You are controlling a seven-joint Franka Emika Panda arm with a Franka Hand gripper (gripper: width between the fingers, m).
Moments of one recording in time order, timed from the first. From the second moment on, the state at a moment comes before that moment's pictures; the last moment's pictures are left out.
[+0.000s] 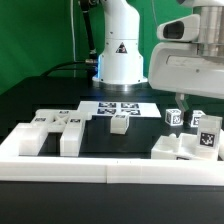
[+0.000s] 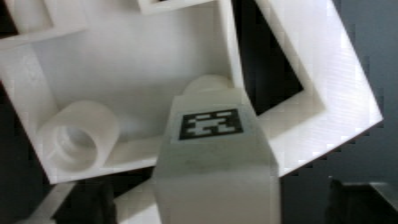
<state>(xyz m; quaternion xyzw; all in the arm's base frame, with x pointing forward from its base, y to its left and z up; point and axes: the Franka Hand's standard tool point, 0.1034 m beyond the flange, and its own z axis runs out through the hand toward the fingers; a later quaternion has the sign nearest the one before) 0.633 0.102 0.086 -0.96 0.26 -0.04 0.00</state>
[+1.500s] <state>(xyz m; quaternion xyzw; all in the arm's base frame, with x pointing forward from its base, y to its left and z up) 0.552 0.009 0.092 -1.00 0.06 -0.04 0.00</state>
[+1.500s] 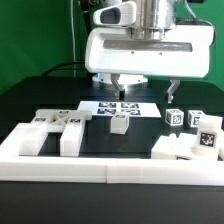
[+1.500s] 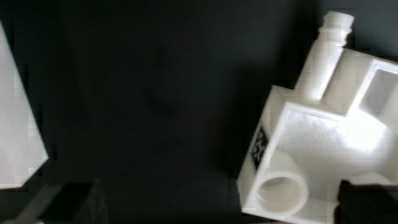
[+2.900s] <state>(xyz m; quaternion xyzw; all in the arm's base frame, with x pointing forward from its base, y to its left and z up) 0.492 -0.037 0.061 -1.00 0.06 0.05 0.00</state>
